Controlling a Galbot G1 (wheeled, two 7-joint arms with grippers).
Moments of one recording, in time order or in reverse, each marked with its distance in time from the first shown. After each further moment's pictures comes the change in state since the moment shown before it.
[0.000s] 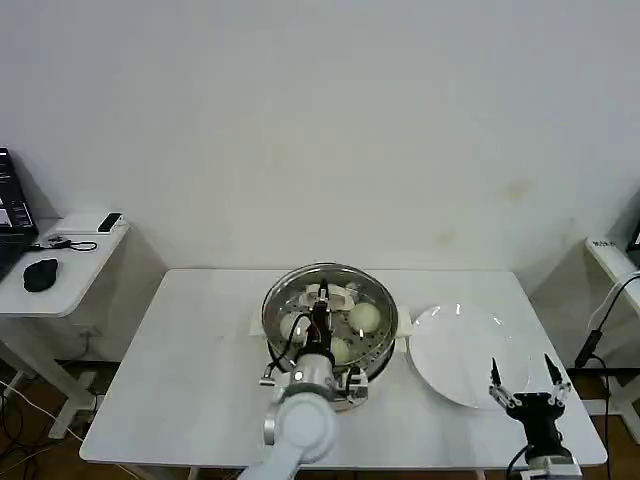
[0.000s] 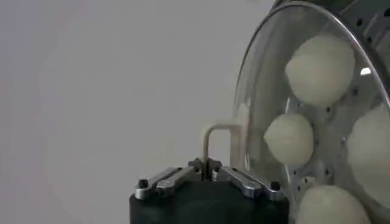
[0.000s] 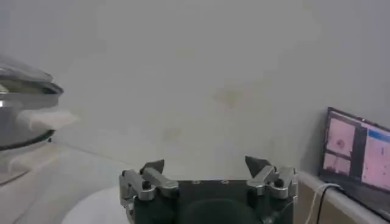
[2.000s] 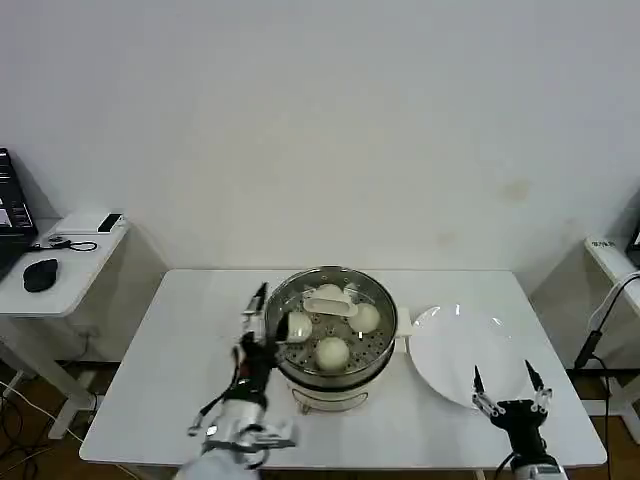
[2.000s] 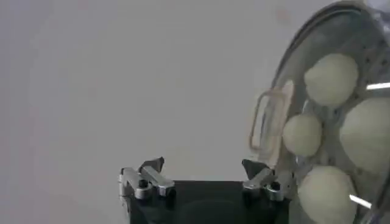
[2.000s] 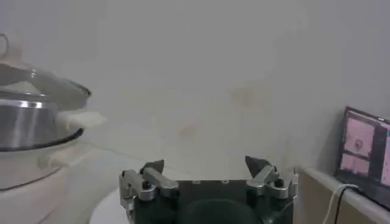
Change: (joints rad) left arm 0.361 0.193 -0.268 -0.306 -0.544 -0.227 -0.365; right arm -0.048 -0.019 -0.062 0.015 0.034 0.017 -0.001
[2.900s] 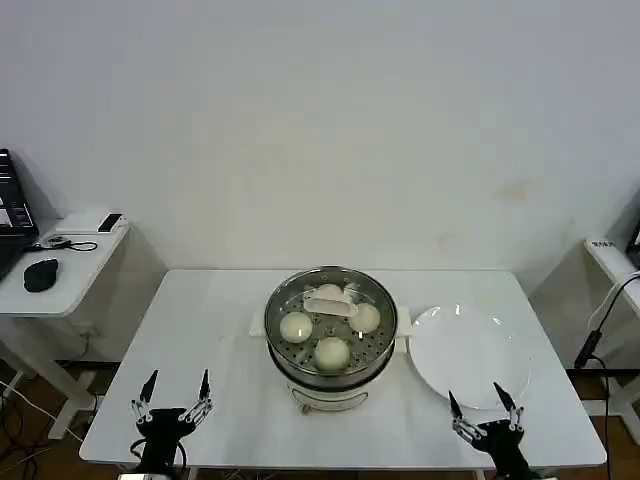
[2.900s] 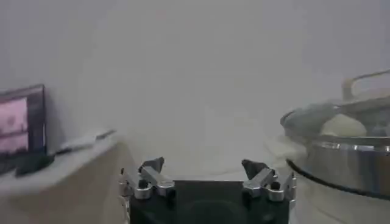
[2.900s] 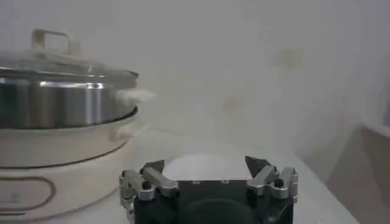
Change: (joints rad) left arm 0.374 0.009 -0.348 0.029 -1.212 -0.314 -0.175; right arm -0.088 -0.170 -0.102 -0.003 0.229 -0.042 -0.023
